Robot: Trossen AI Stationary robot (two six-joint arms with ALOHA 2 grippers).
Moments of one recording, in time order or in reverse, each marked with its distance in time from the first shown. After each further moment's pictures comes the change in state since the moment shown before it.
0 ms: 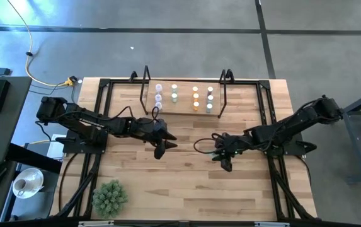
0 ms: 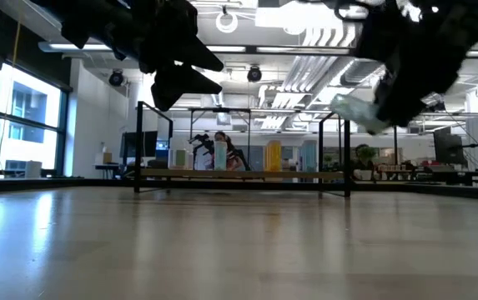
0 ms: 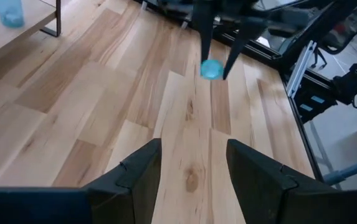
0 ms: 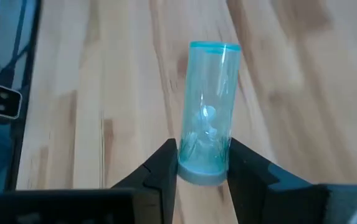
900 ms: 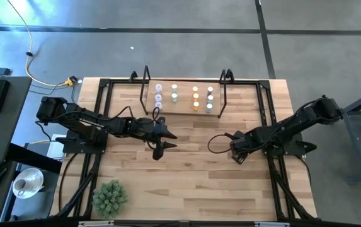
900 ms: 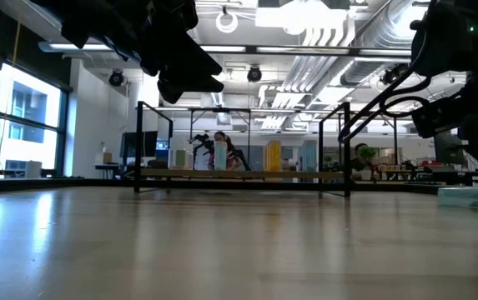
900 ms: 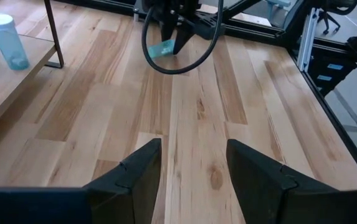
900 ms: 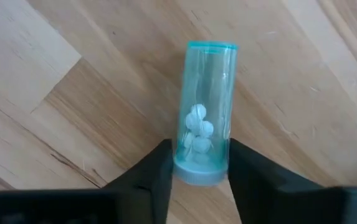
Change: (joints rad) left arm 0.000 0.000 0.000 0.000 -0.011 0.235; right arm -0.003 0.000 -0.074 -0.640 0.043 0.476
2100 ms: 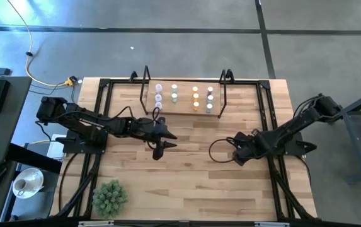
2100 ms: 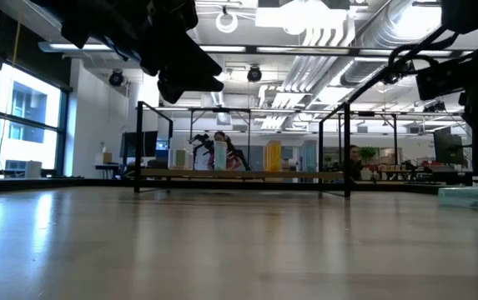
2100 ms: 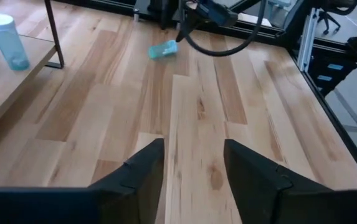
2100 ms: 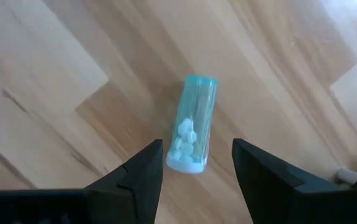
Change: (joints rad) left arm 0.000 0.000 0.000 0.000 -0.001 0.000; right arm 0.180 0.000 0.142 -0.192 0.228 0.099
